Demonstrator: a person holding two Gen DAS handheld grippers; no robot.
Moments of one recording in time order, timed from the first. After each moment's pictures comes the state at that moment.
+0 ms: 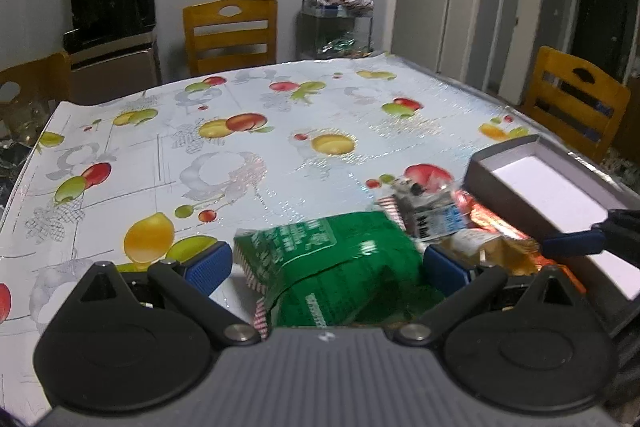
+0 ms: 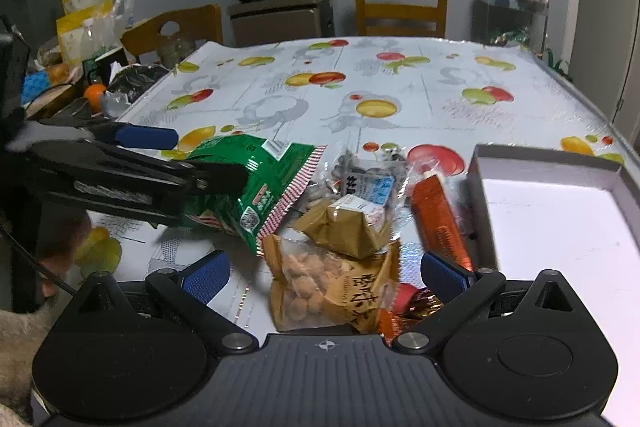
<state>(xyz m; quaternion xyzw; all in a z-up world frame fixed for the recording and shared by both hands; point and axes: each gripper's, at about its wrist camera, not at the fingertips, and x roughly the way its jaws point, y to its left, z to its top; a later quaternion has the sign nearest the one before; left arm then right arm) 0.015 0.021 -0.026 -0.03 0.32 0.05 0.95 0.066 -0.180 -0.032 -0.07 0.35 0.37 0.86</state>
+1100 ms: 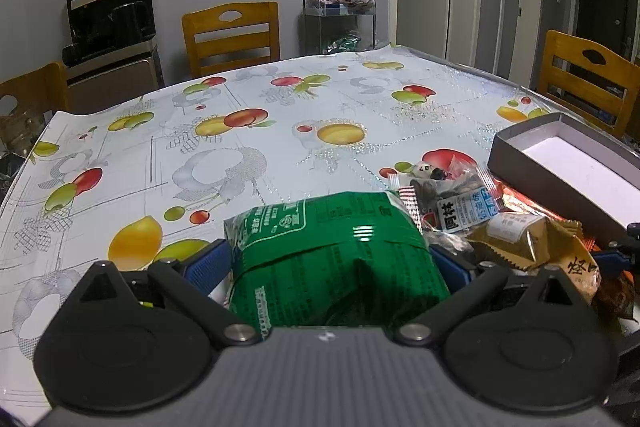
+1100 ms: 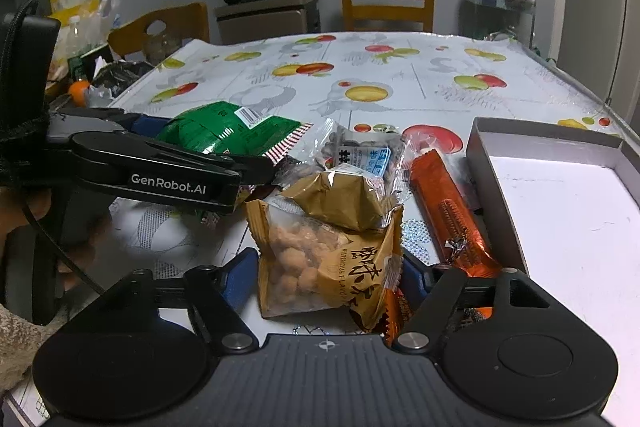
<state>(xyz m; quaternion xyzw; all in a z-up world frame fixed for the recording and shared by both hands) 0.042 0.019 -0.060 0.00 0.31 0.06 0.95 0.060 -0.179 -0.063 -0.07 0.33 0.35 0.88</state>
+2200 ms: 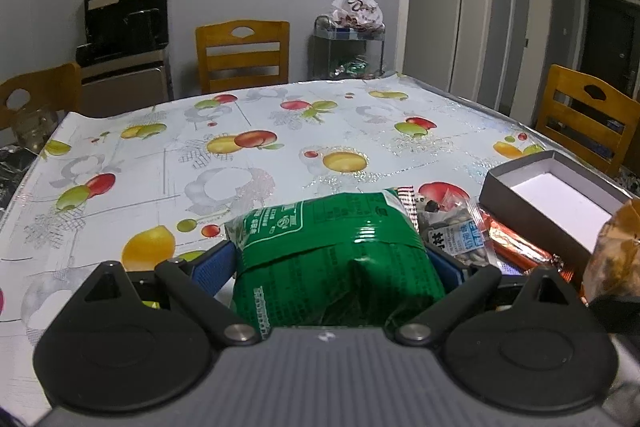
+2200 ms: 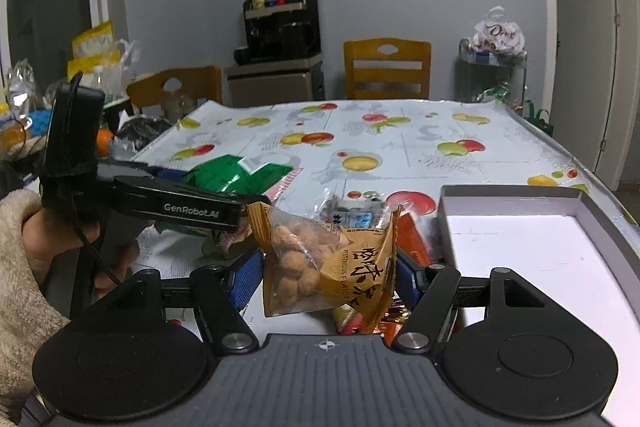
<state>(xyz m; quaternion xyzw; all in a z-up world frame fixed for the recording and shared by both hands) 0.018 0.019 -0.039 -0.02 0.27 0.07 0.96 0.031 -0.229 -0.022 -0.04 0.25 0.36 0.90</state>
